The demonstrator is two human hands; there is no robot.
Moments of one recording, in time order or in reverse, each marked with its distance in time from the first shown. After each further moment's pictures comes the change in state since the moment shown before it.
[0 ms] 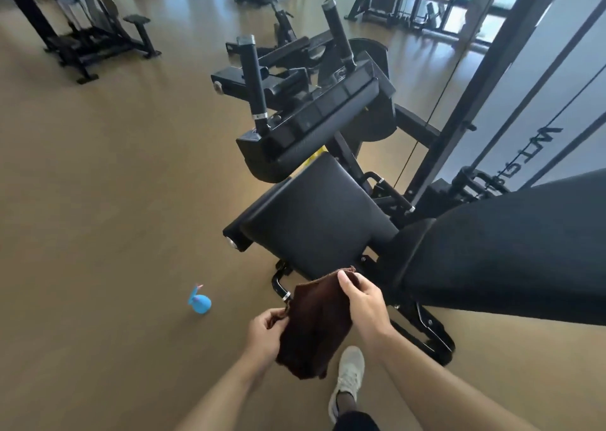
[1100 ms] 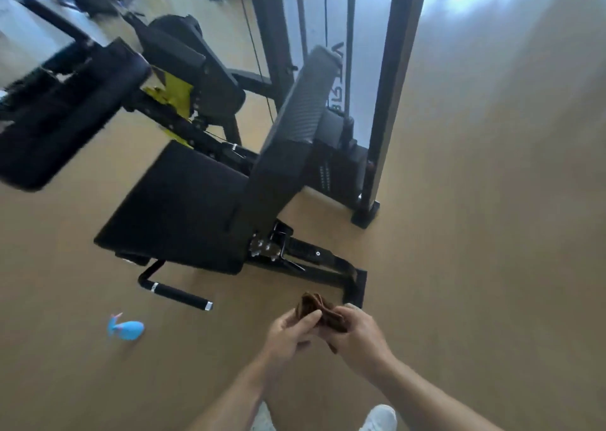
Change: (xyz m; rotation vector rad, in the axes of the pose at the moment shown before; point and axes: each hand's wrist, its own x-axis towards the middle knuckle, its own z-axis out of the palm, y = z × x) left_hand -0.177 -0.095 0.346 0.208 -0.458 -0.094; right_hand -0.130 0.166 -0.372 -0.387 0.051 0.038
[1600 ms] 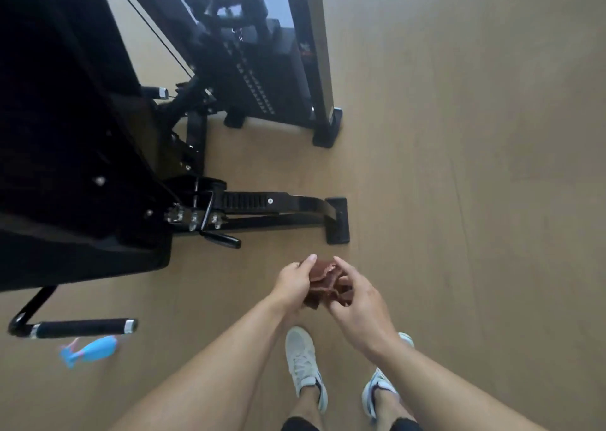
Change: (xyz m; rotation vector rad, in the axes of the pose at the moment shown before) left_hand 0.257 -0.110 0.076 0.352 0.020 -0.259; right_hand 0.122 0.199 0.048 0.193 0.194 0.281
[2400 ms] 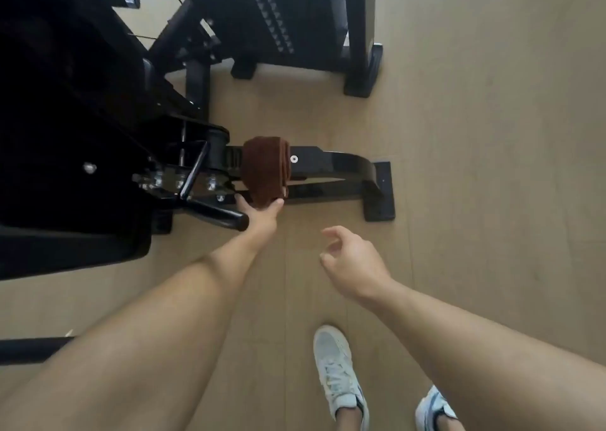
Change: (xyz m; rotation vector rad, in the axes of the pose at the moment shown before) left_hand 0.227 -0.016 -0.116 0.236 0.450 0.130; right_hand 0.159 0.024 0.134 -0.089 -0.125 -0.021
